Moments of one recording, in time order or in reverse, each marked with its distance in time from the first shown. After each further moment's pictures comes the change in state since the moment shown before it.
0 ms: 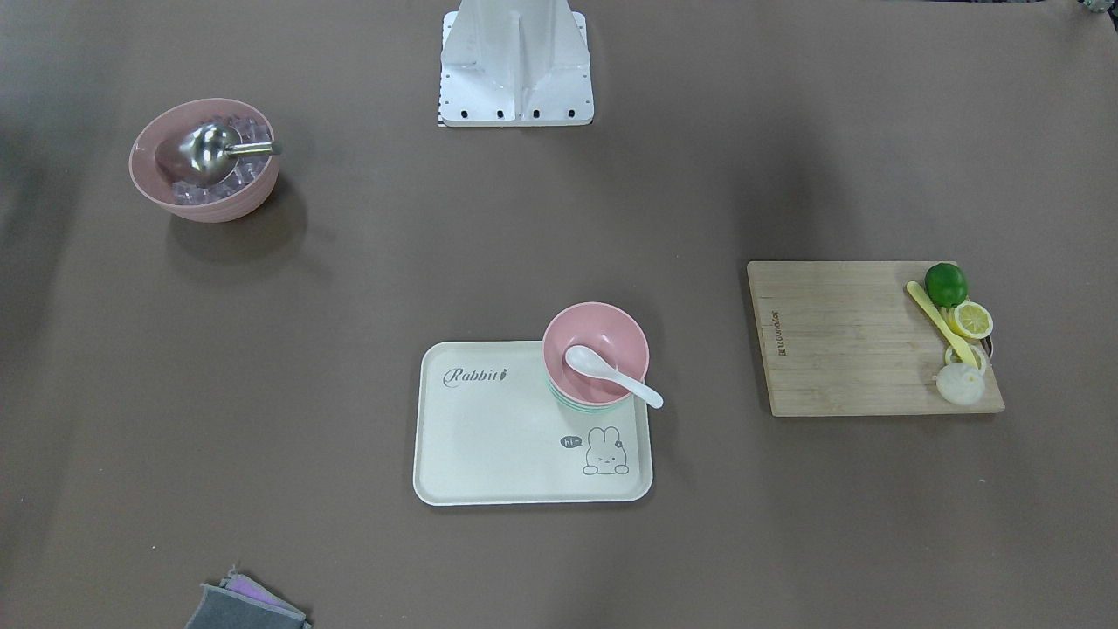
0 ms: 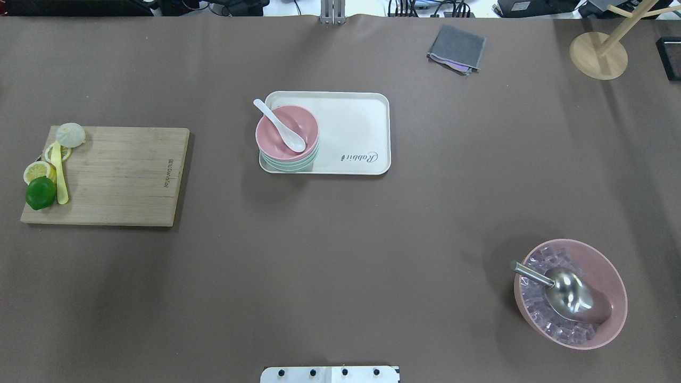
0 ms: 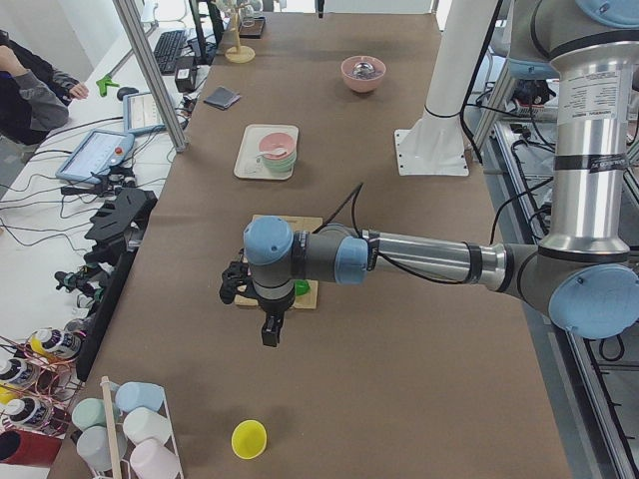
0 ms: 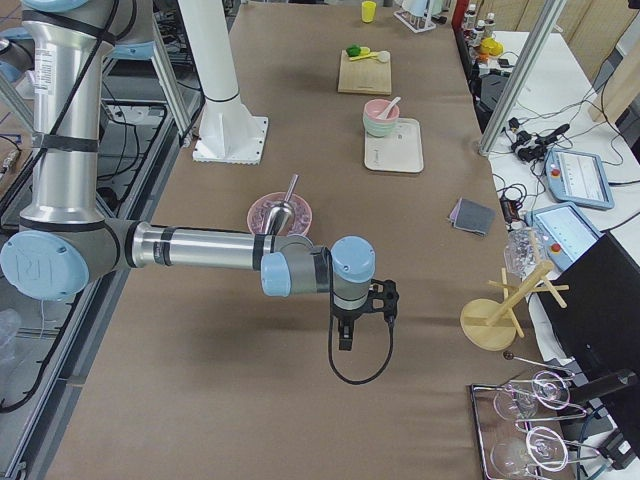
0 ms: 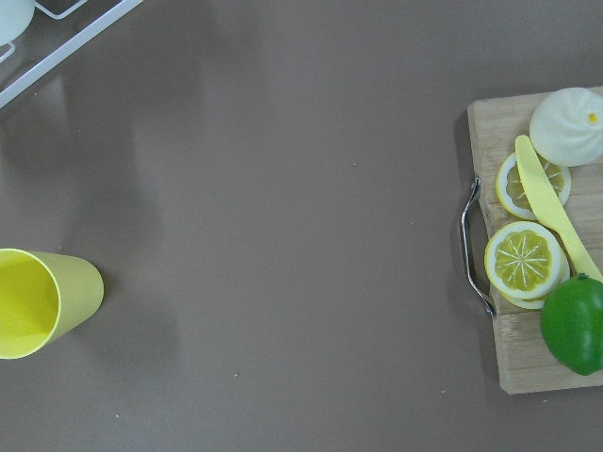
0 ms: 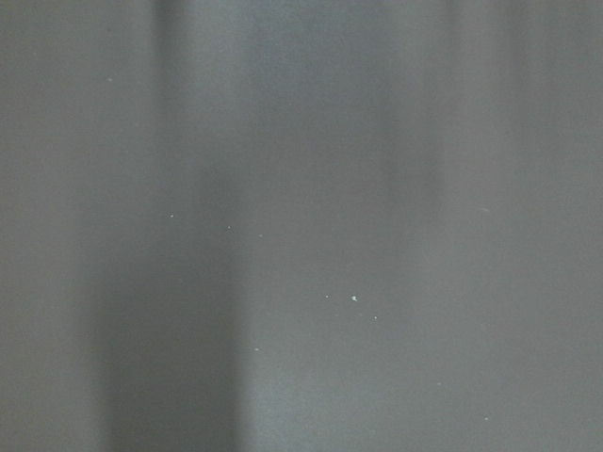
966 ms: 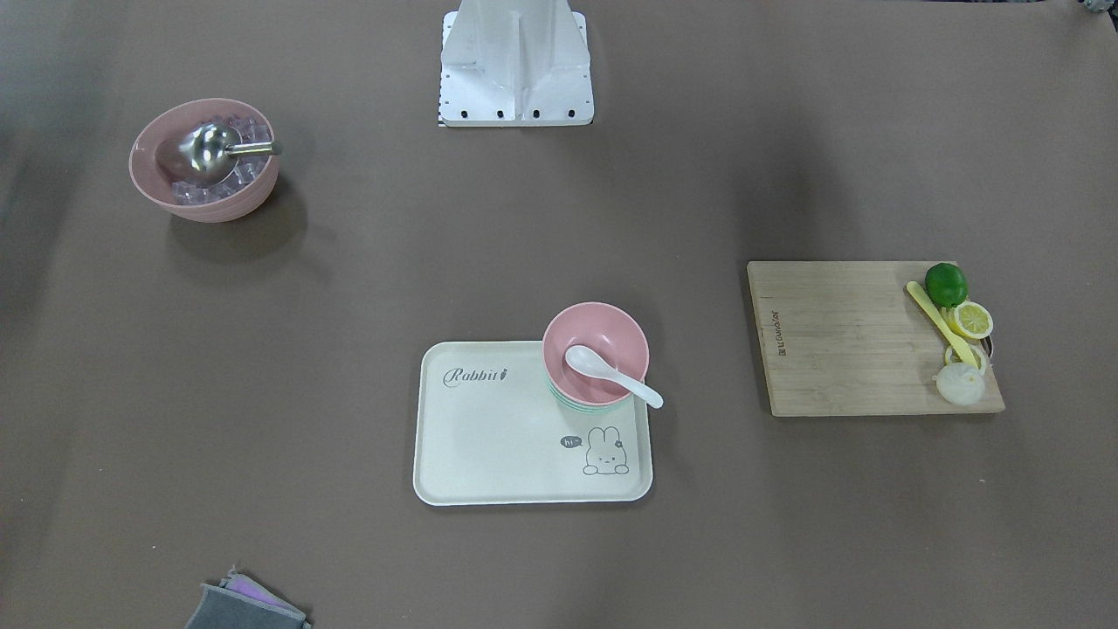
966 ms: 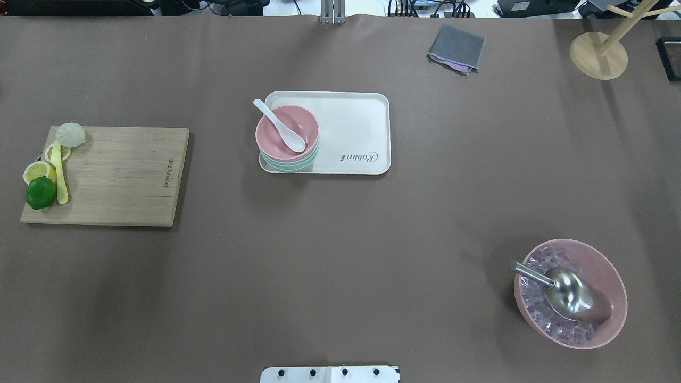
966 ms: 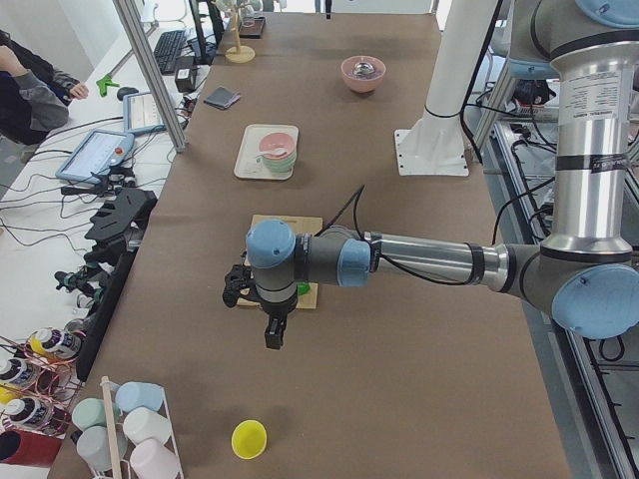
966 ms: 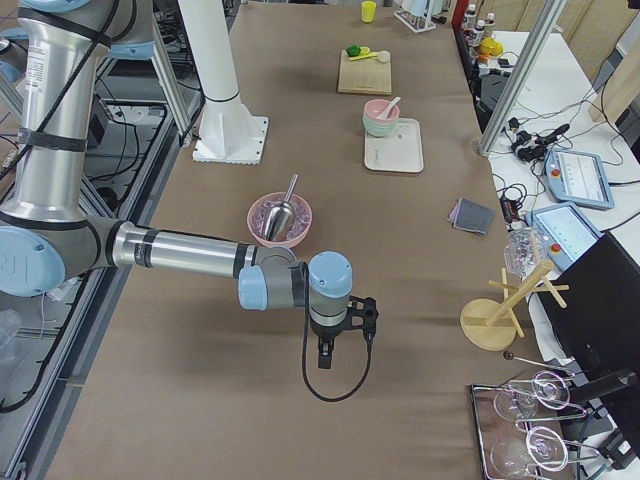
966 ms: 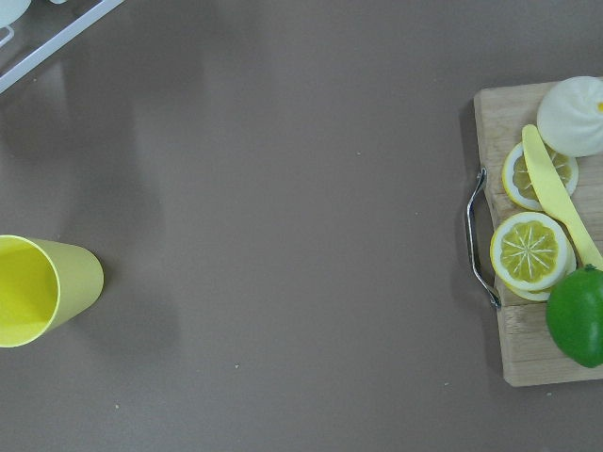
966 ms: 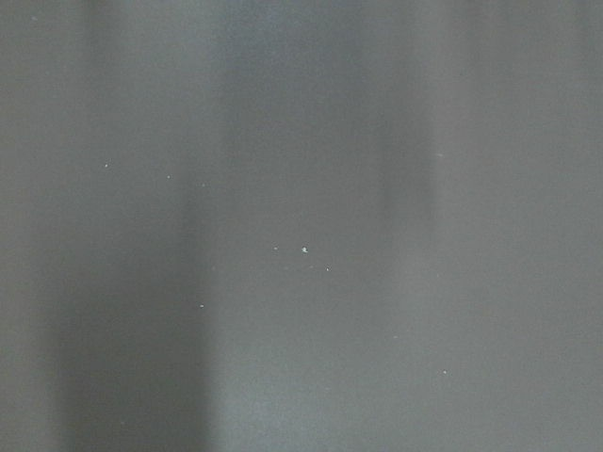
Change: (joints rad) left arm 0.001 0.012 -0.001 0.000 -0.001 0.000; right arm 0.001 -0.058 0.009 0.022 -0.027 -0.002
